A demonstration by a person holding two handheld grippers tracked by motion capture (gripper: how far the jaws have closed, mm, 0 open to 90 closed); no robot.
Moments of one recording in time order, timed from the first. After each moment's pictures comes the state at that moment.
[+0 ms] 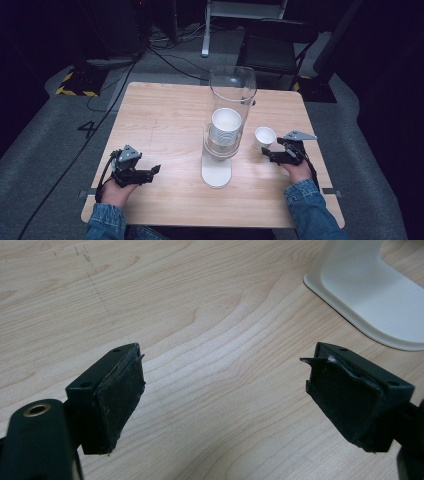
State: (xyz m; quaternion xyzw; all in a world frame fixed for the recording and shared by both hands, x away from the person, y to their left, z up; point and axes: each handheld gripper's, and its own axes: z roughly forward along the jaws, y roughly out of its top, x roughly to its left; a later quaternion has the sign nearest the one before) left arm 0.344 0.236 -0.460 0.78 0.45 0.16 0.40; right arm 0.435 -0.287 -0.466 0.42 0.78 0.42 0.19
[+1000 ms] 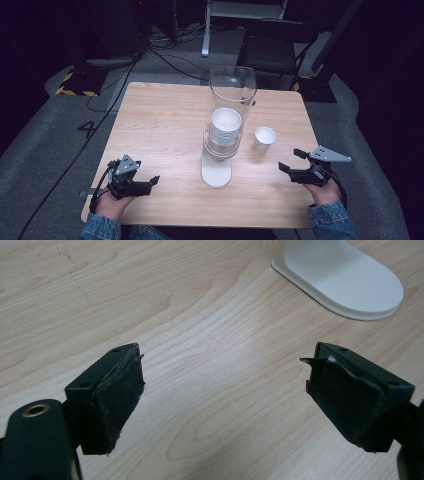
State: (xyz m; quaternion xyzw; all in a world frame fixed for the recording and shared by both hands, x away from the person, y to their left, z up) left arm 0.307 0.236 -0.454 0.80 0.42 0.17 0.39; right arm 0.356 -0.324 -0.429 0.37 0.77 0.48 0.20
